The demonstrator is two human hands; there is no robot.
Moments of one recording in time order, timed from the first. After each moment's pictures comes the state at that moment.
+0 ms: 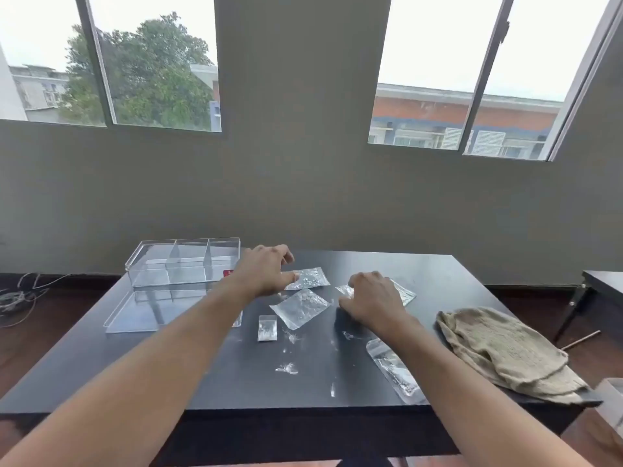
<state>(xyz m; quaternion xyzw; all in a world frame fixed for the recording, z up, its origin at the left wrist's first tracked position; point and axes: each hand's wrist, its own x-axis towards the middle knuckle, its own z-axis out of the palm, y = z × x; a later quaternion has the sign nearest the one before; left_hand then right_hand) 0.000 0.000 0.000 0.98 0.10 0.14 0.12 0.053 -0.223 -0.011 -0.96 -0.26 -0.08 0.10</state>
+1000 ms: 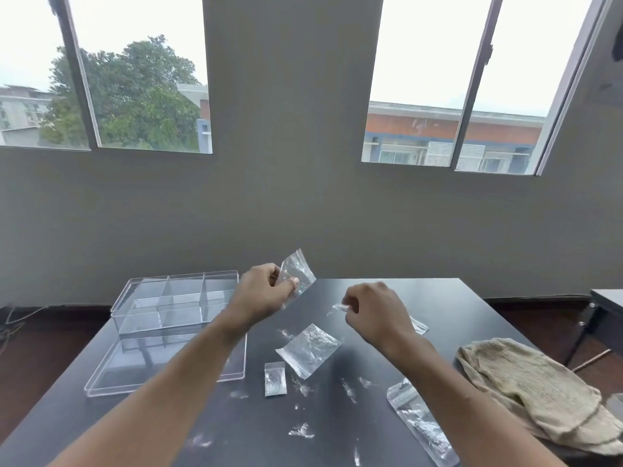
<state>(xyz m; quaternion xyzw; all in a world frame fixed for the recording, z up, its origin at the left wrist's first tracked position) 0.019 0.025 -0.002 0.86 0.14 0.22 0.45 0.074 -0.201 0.009 -0.93 -0.28 -0.12 0.19</state>
